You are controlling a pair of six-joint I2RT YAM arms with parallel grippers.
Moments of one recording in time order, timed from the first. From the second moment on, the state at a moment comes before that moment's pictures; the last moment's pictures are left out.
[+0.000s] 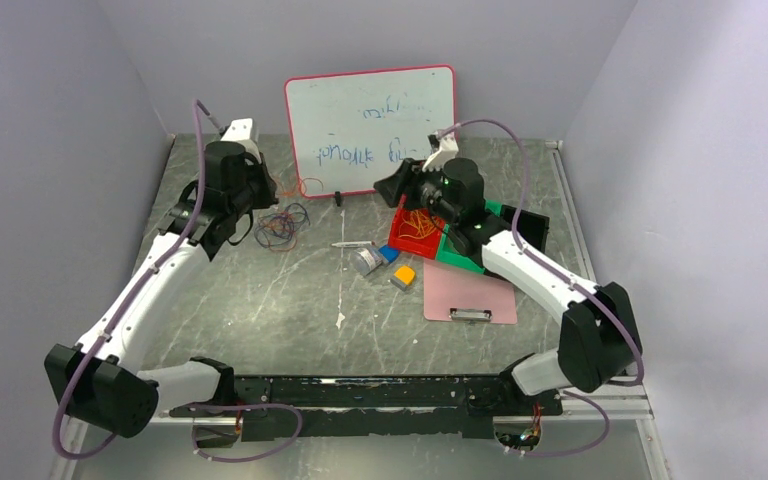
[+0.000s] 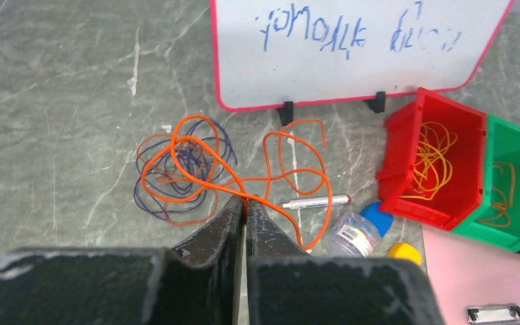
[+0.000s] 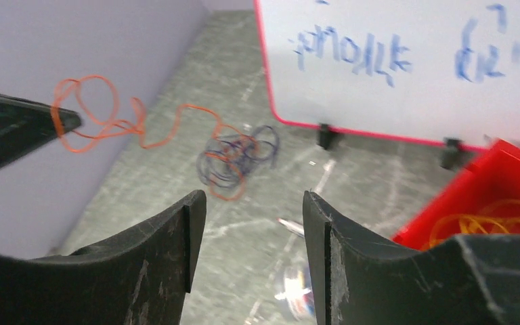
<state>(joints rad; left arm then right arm) -0.34 1.21 1.17 -0.43 -0.15 -0.33 0.52 1.41 1.00 0.21 -0.16 0.45</state>
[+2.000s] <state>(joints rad) -0.37 1.16 1.05 -0.17 0.28 -0.32 0.64 1.44 1.25 0.17 -0.02 0.44</state>
